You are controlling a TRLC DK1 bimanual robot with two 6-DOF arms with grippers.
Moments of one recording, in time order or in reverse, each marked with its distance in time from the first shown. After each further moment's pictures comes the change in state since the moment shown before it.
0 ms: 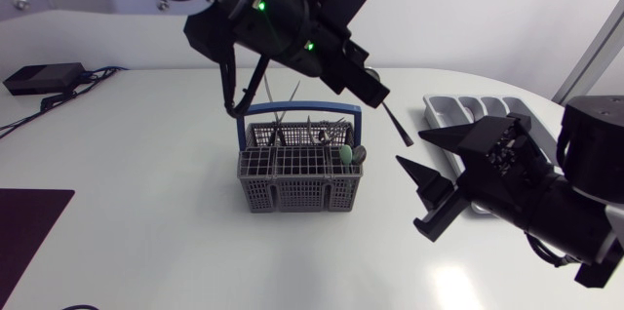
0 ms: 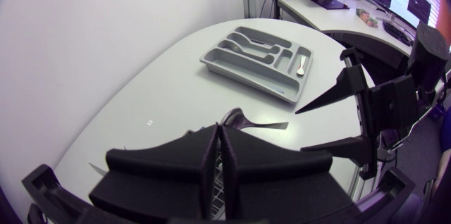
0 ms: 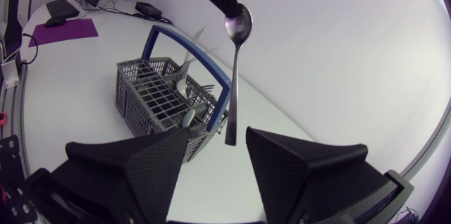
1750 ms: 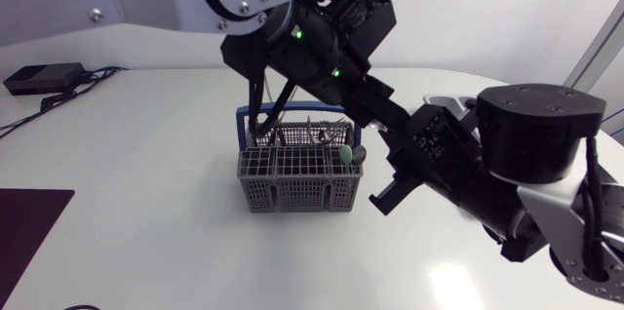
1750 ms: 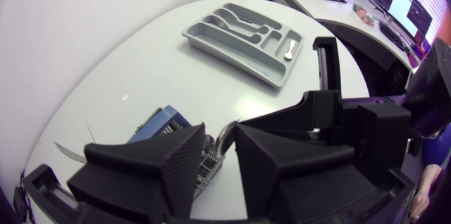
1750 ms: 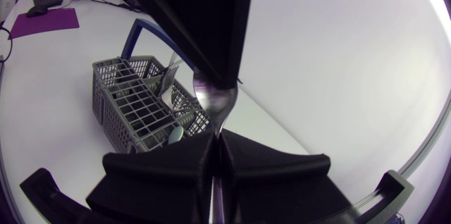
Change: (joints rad) left arm -0.039 0.088 0.050 -0.101 0.027 -0.112; right arm 0.124 0.274 0.053 0.230 0.223 -0.019
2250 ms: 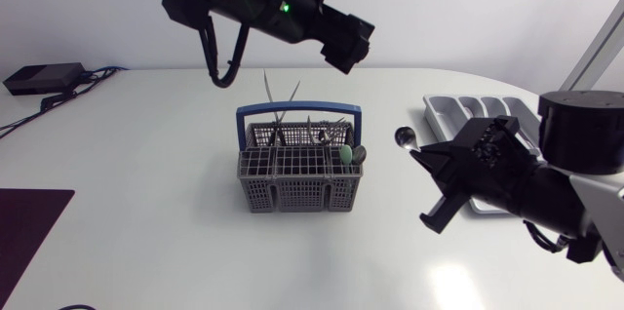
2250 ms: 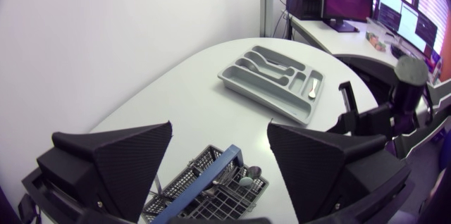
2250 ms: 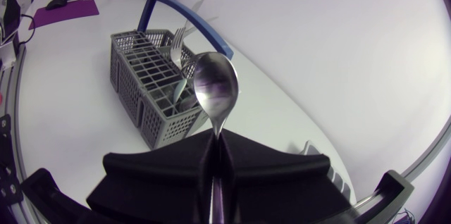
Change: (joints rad) left arm 0.137 -0.088 -0.011 0.143 0.031 0.107; right arm -0.318 -0.162 -0.047 -0.246 -0.395 -0.079
